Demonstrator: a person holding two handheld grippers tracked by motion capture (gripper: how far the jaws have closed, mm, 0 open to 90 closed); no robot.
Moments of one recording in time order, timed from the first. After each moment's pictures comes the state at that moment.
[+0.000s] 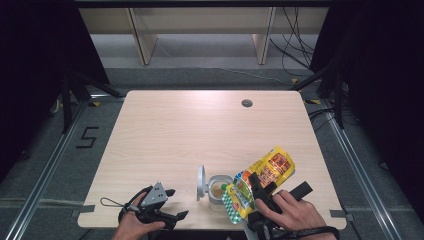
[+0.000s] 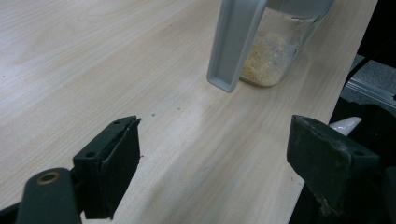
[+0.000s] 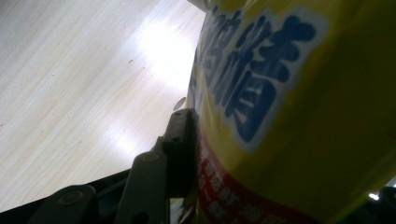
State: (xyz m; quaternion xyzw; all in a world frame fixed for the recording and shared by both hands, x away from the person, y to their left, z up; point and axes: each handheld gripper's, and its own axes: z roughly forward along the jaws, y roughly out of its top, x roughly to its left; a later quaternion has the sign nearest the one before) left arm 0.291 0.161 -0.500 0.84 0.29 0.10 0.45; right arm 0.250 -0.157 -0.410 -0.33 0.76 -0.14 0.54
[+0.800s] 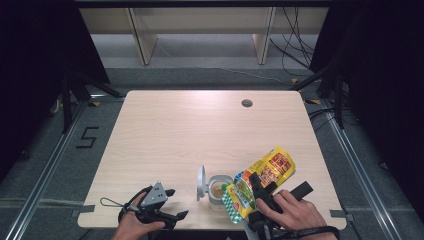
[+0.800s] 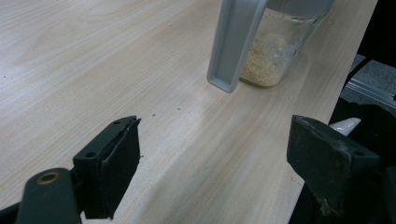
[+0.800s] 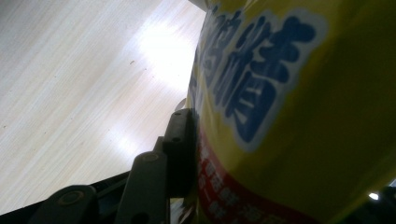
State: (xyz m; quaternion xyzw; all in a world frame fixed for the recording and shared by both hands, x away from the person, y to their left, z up) left arm 0.291 0.161 -0.500 0.83 0.30 0.10 0.45; right arm 0.250 -0.158 -0.410 -0.33 0.76 -0.14 0.54
